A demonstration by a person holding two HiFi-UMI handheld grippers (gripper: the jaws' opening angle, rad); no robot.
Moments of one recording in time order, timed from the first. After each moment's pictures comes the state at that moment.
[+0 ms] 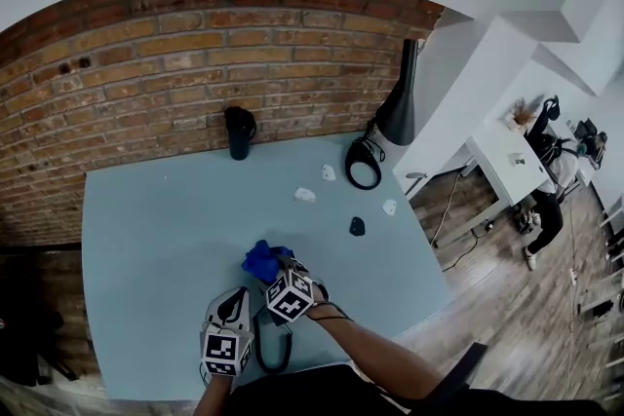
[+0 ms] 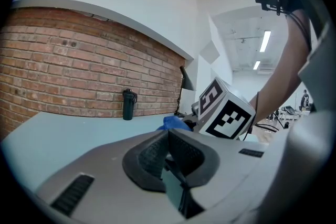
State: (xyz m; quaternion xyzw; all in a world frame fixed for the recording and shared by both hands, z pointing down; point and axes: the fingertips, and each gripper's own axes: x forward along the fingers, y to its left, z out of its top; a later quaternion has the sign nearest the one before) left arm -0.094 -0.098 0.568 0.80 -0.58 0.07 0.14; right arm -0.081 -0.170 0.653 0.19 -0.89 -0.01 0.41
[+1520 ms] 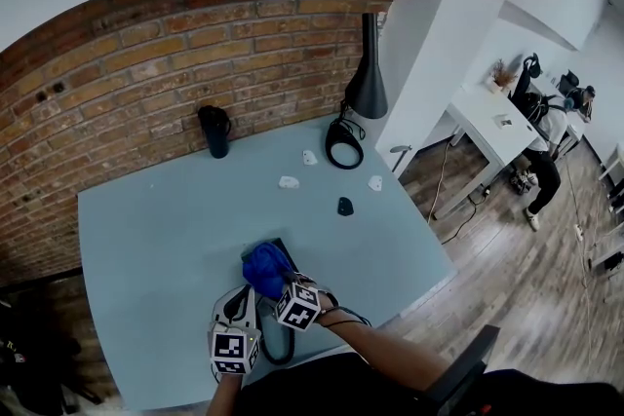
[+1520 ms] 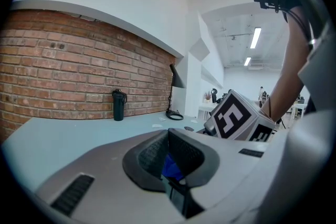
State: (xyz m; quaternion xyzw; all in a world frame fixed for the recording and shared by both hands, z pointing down) left arm -0.063 -0.090 0.569 0.82 -0.55 0.08 0.11; right arm -0.034 -0.104 0.691 0.17 -0.88 0.03 0.44
